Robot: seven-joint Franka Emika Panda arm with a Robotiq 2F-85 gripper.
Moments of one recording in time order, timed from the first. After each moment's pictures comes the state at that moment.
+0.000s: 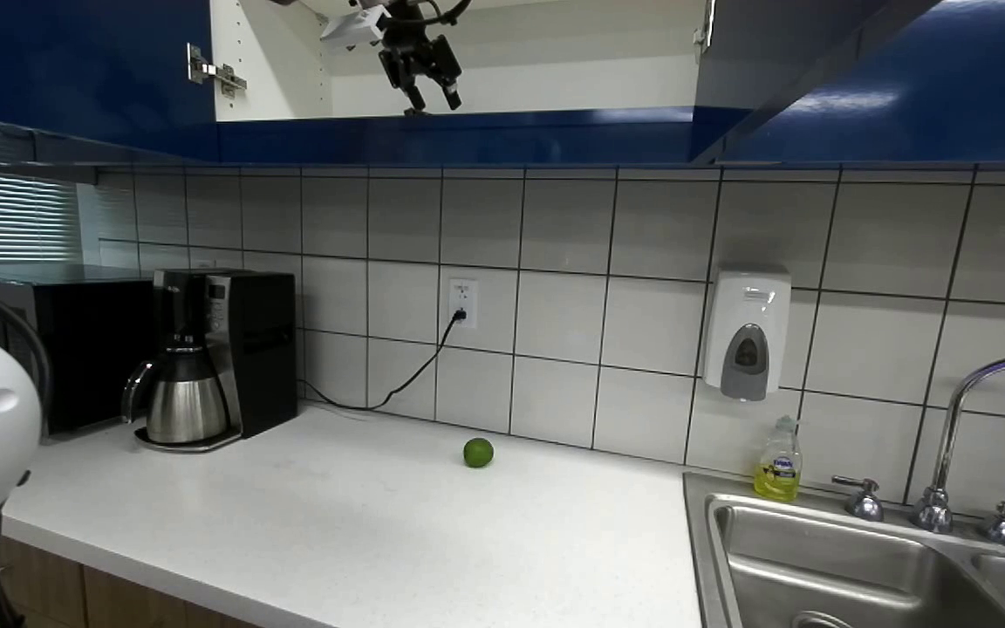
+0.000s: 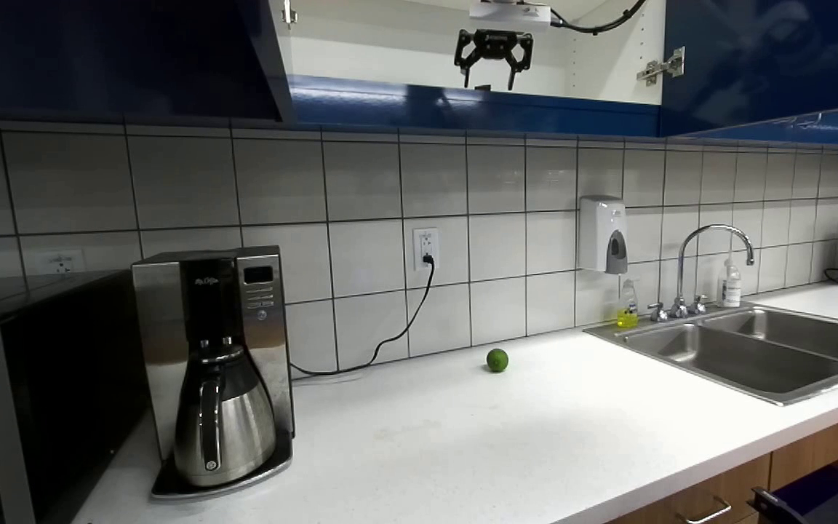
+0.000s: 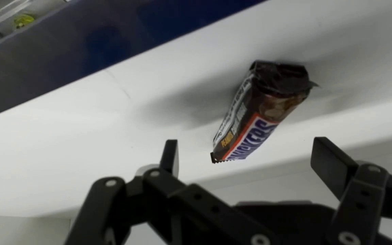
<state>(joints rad) -0.03 -0.02 0.11 -1.45 -0.33 2.14 0.57</state>
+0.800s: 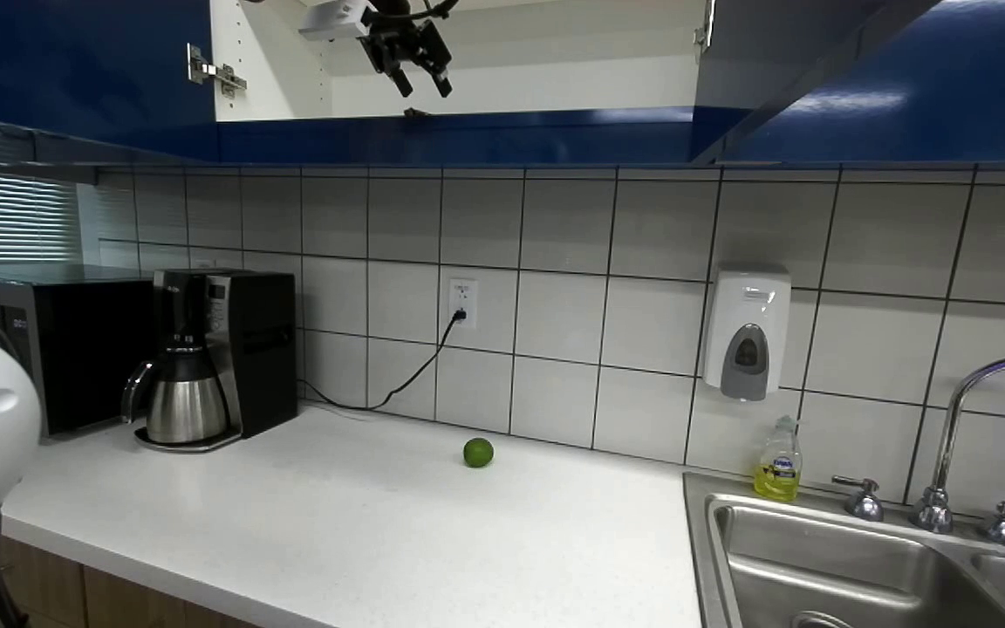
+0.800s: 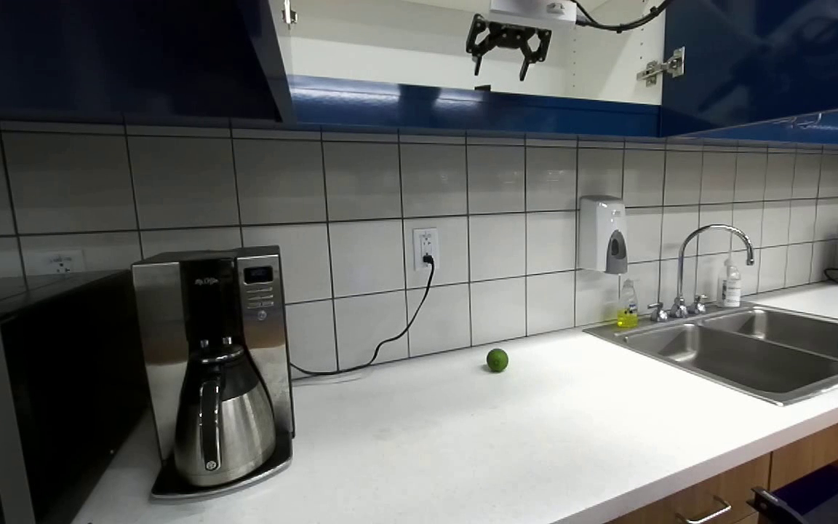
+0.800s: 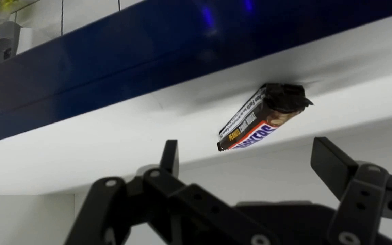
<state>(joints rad) -0.03 -0.25 0.09 -1.77 -0.34 2.38 0.57</state>
